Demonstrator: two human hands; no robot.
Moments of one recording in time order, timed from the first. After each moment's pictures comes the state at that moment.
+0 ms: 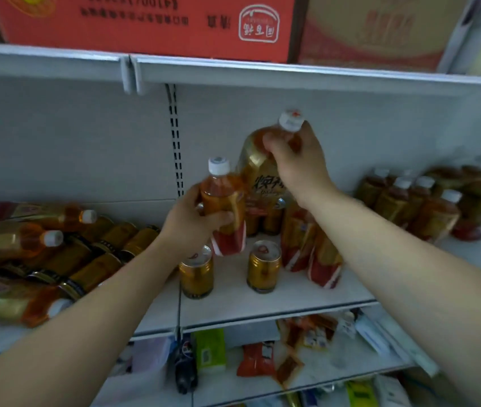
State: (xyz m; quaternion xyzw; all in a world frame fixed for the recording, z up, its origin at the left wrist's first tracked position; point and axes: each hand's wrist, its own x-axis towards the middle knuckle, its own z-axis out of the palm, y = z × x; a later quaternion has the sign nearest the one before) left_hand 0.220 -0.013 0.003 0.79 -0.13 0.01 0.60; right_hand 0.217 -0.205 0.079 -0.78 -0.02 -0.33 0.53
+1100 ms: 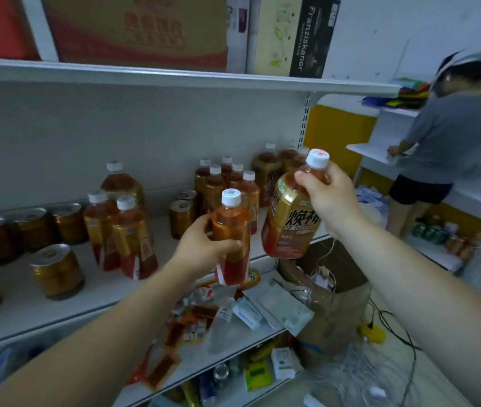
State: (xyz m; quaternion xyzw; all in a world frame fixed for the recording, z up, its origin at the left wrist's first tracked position) left_hand 0.070 -0.375 -0.024 0.76 -0.21 -0.12 0.61; right_hand -0.010 -0.587 0.054 -0.75 0.16 -0.36 0.53
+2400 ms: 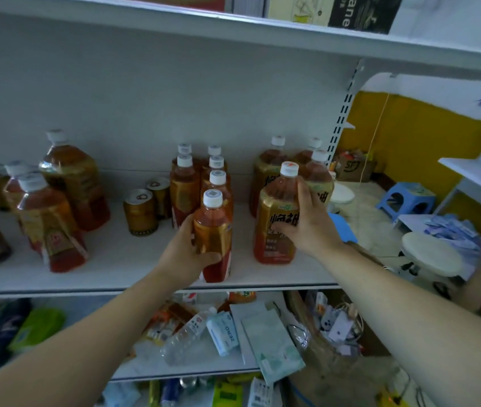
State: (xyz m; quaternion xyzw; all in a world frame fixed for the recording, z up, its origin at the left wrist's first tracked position) left_hand 0.135 -0.530 -0.098 0.83 -0.08 -0.01 0.56; right_hand 0.133 -0.789 -0.047 -0.96 -0.02 -0.18 0.23
